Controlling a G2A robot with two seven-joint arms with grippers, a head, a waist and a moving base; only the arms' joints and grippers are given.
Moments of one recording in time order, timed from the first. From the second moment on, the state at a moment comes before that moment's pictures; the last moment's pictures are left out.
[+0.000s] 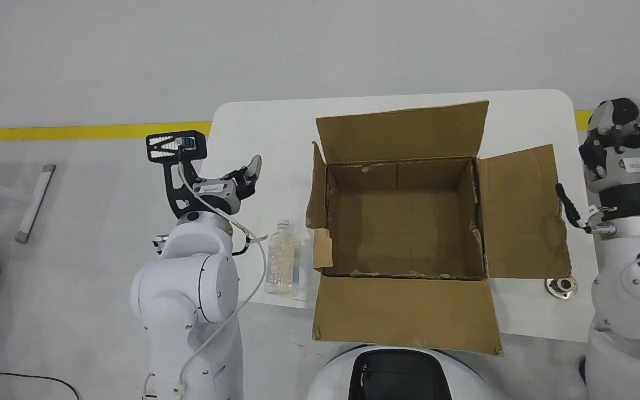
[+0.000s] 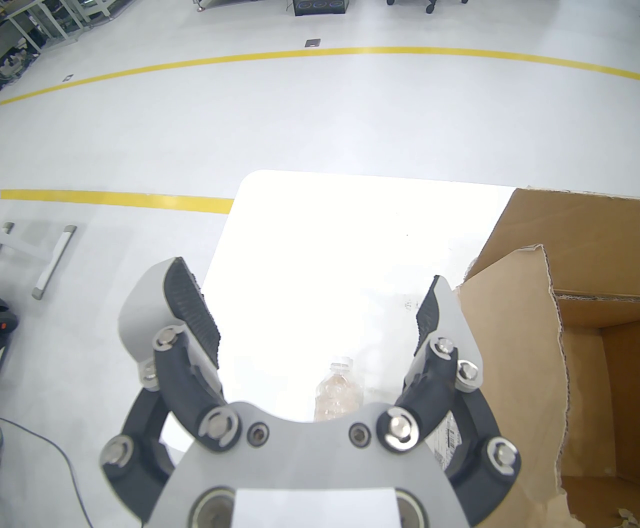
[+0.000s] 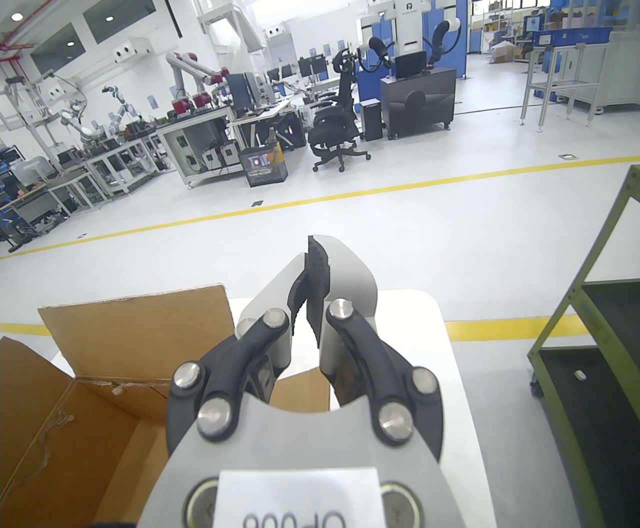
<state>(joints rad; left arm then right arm) 1.02 -1.56 -1.46 -2.16 1.66 0.05 -1.08 -1.35 -1.51 1.83 -2.24 -1.22 -0.04 0.36</state>
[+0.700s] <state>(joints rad) 1.22 -1.55 -1.43 -2.26 1.77 0.02 -1.14 -1.35 -1.51 1.83 -2.24 -1.22 -0.04 0.36</state>
